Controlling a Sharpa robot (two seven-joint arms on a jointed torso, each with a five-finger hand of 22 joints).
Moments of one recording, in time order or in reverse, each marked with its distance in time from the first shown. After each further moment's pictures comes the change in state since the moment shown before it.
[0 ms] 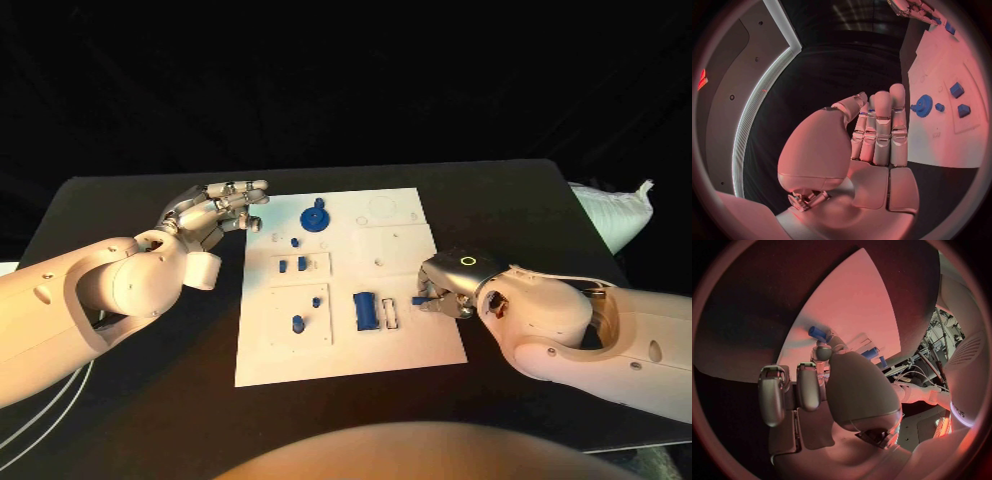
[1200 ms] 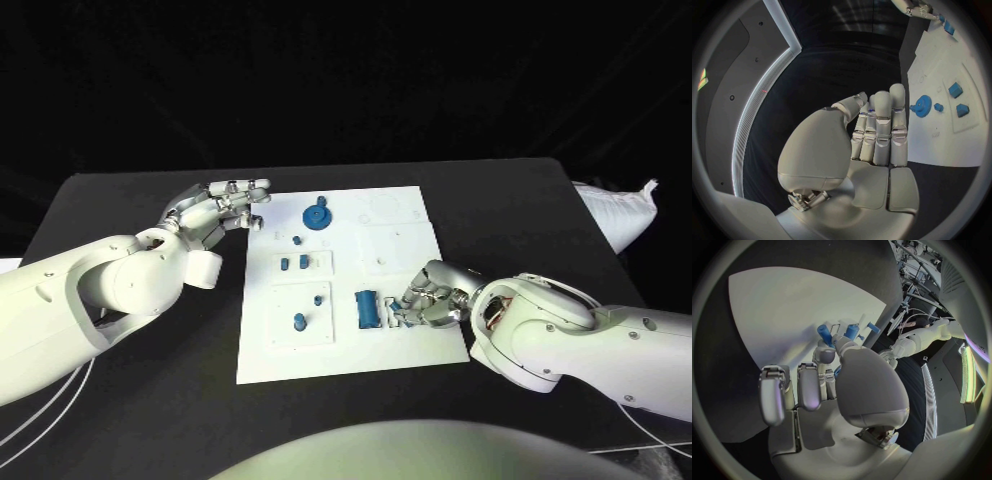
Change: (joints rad) left arm 0.000 0.000 0.000 0.003 -0.008 0.006 -0.003; left_hand 0.000 0.000 0.000 0.000 0.000 0.000 0.000 0.000 0.000 0.000 0.000 0.000 0.000 0.000 0.001 0.000 0.000 0.000 0.000 0.000 0.000 0.000; right arm -0.012 0.019 -0.004 0.027 0.579 -0.270 -0.016; right_hand -0.186 -0.077 0.195 0.070 0.148 0.021 -0.006 -0.022 0.021 0.041 -0.009 0.014 0.035 0.003 -0.004 0.004 0.003 0.001 0.004 -0.004 0.000 0.000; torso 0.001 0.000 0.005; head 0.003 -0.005
